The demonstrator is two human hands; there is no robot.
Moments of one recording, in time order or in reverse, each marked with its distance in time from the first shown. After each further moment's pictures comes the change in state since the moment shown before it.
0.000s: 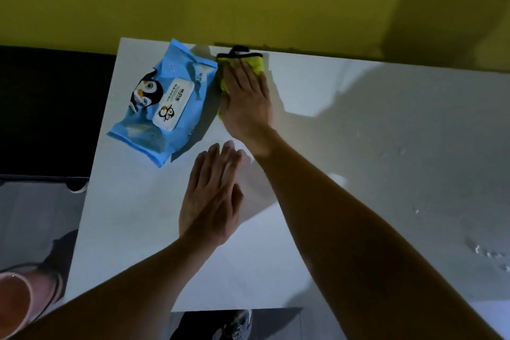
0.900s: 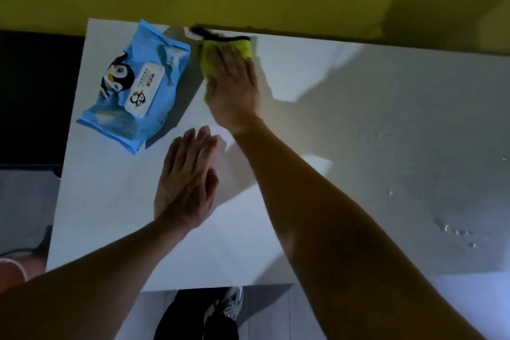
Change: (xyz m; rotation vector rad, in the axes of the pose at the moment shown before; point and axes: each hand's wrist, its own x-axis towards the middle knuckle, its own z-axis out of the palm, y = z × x) left_hand 0.004 0.002 -0.007 -0.006 -0.042 -0.007; right_hand -0.009 0.021 -0.013 0.000 0.010 0.056
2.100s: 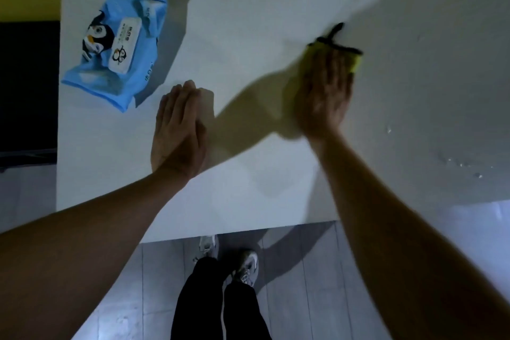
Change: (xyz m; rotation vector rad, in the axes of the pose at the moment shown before) left_hand -0.002 0.003 0.003 -0.131 0.181 0.004; right_hand -0.146 0.128 -0.029 -0.030 0.191 0.462
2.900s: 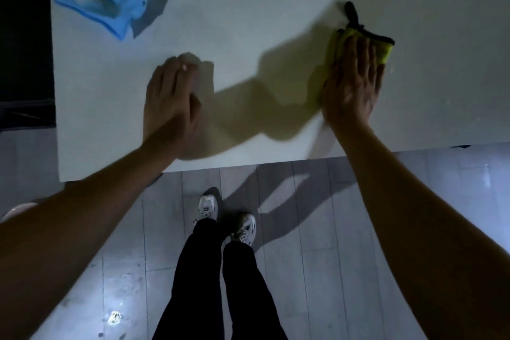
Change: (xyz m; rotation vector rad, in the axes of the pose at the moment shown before) left_hand -0.075 -0.003 -0.022 0.010 0.012 0.085; right_hand -0.090 0.055 -0.028 0.015 -0.035 0.048
